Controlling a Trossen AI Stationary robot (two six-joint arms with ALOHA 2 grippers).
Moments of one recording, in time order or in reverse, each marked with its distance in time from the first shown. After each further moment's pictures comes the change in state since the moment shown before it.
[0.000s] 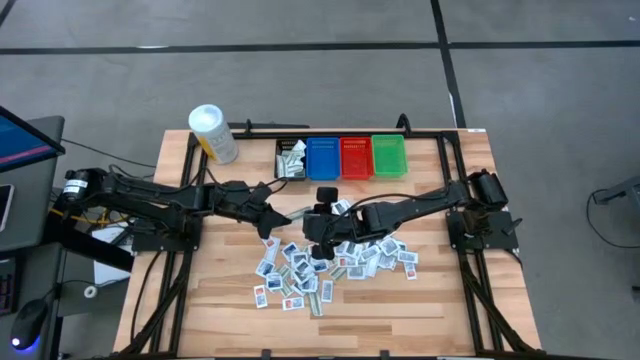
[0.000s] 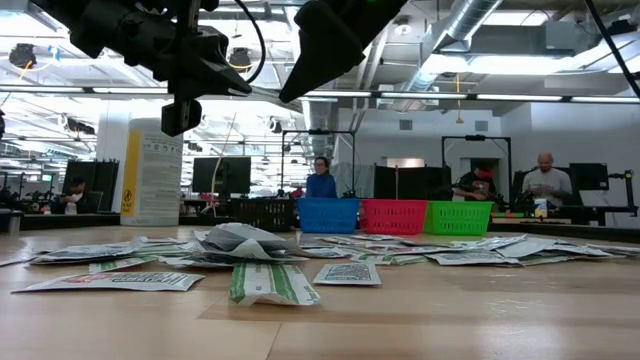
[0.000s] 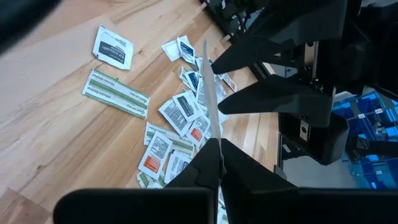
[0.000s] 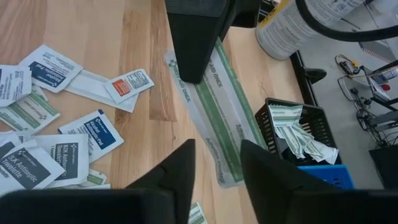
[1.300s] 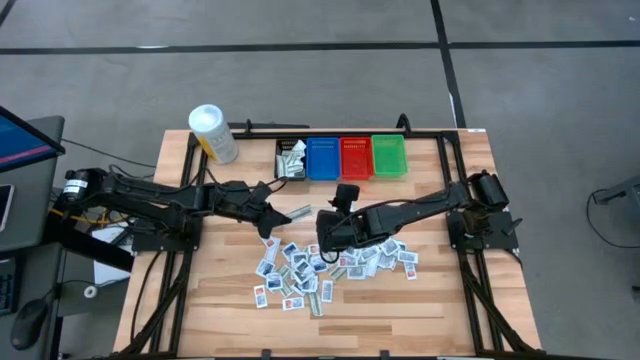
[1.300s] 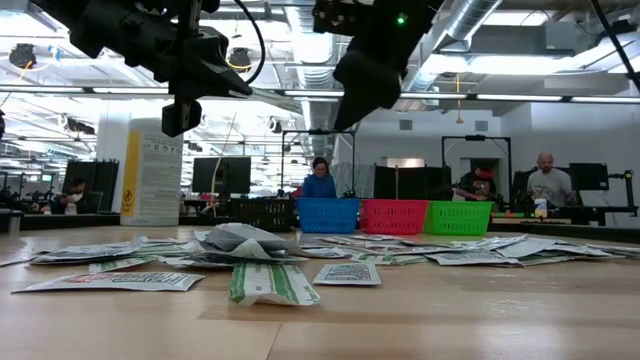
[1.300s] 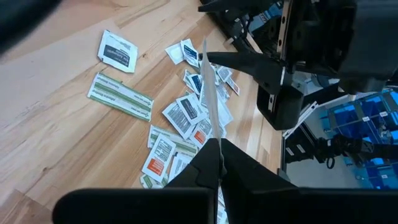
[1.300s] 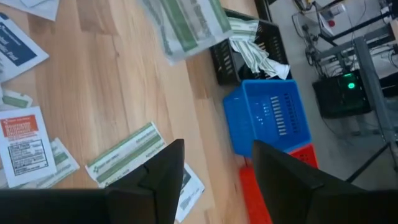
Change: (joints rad) left arm 0.000 0.000 0.000 -0.002 -0.018 0.002; right arm 0.027 0.000 0.000 -0.342 0.227 0.229
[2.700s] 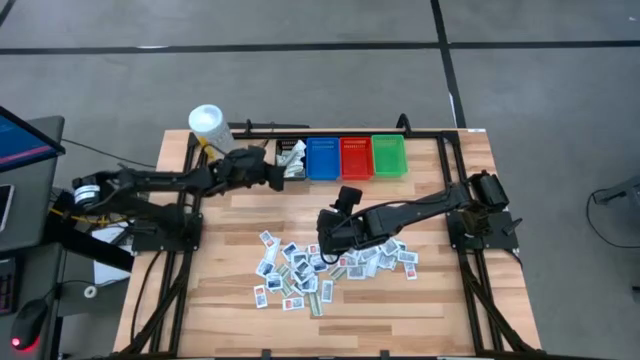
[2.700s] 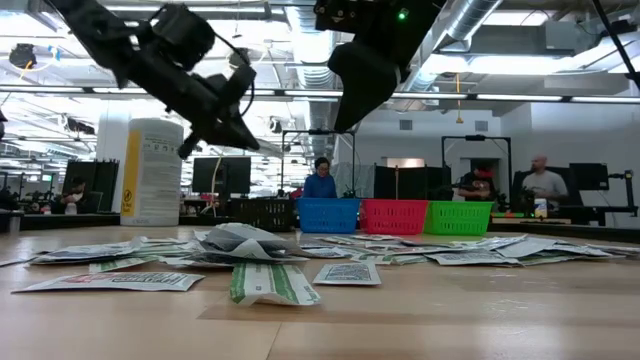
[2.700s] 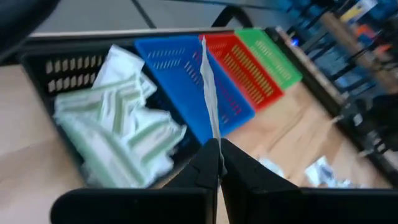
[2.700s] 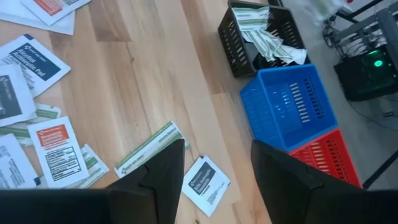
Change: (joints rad) left arm 0.412 0.154 -0.001 0.137 -0.173 0.203; right arm -0.001 0.000 0.000 -0.014 -0.061 0.139
